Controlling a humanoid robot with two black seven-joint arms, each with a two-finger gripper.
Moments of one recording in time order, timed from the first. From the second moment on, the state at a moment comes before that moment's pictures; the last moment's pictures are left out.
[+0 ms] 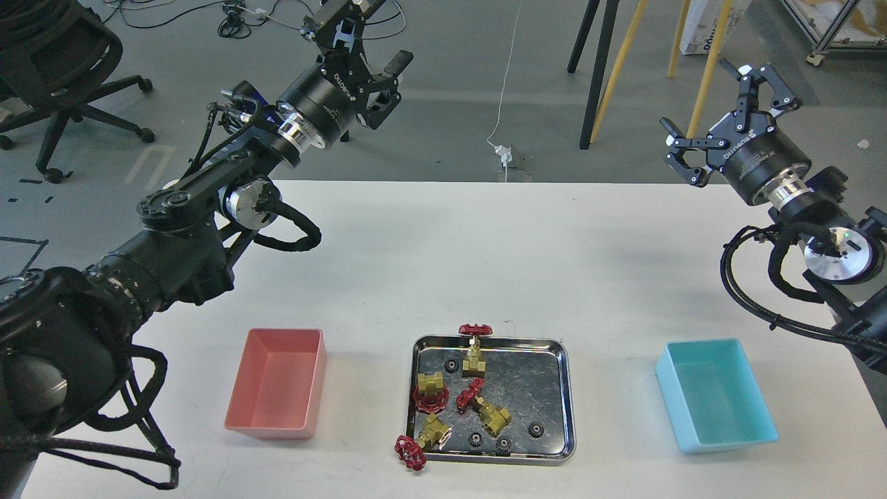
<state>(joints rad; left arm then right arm) -1.03 0.10 -0.49 -0.50 0.24 -0.49 -0.49 0.75 -0.50 0.70 0.77 0.11 0.49 0.20</state>
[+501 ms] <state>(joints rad) -1.01 0.12 -0.51 -0.50 0.21 -0.49 -0.49 1.01 -0.50 0.71 0.71 0.12 0.49 0.19</state>
